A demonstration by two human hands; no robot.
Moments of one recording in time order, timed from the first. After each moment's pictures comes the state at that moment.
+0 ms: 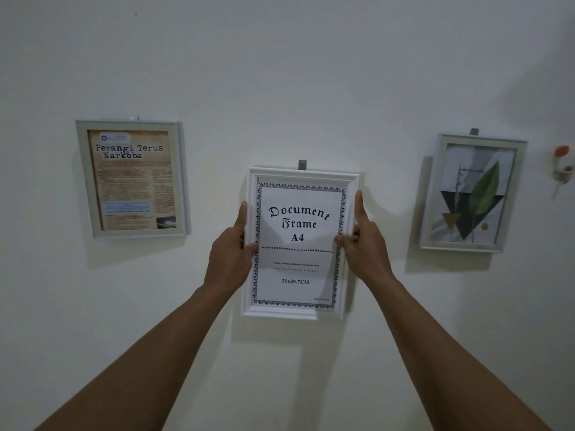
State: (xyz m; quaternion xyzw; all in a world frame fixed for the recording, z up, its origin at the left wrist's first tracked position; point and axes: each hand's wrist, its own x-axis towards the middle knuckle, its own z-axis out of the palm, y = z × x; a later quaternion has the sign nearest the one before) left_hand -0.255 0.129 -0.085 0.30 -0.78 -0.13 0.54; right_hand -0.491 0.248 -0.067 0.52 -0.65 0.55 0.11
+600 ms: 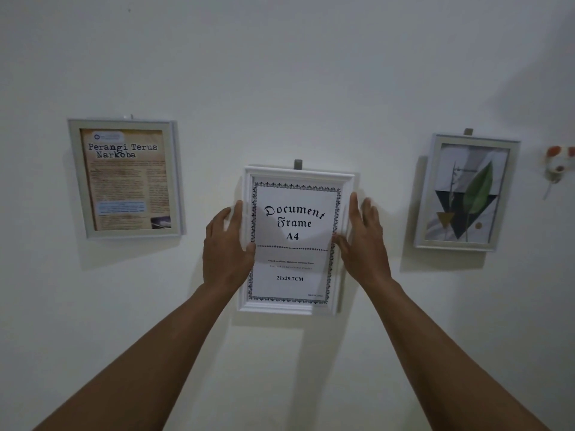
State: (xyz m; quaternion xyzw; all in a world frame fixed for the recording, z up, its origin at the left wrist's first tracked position) left_hand -0.262 0.128 -0.084 0.34 -0.75 -0.02 0.56; right_hand -0.489 0.255 -0.069 0.52 -0.69 0.45 0.21
